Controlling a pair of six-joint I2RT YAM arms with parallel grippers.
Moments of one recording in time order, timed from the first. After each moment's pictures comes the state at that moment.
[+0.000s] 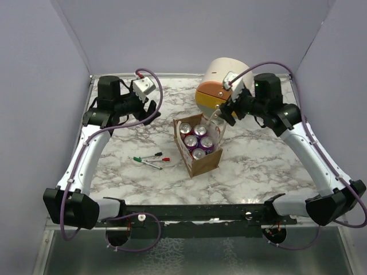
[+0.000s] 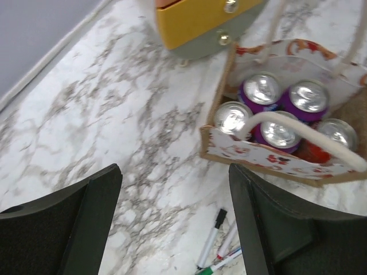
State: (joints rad) left arm -0.18 1.28 1.29 -0.56 0.73 0.43; right arm 0.50 1.32 1.42 -0.64 -0.32 -0.47
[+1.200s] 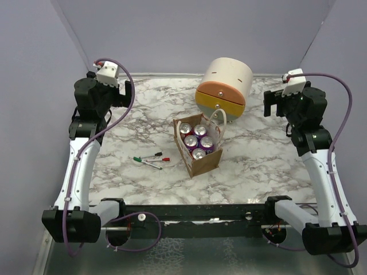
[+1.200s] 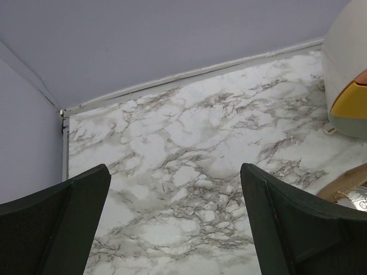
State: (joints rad) left arm -0.02 1.15 1.23 -0.29 0.19 0.15; right arm 0.05 1.03 1.17 -0.39 0.01 -0.23
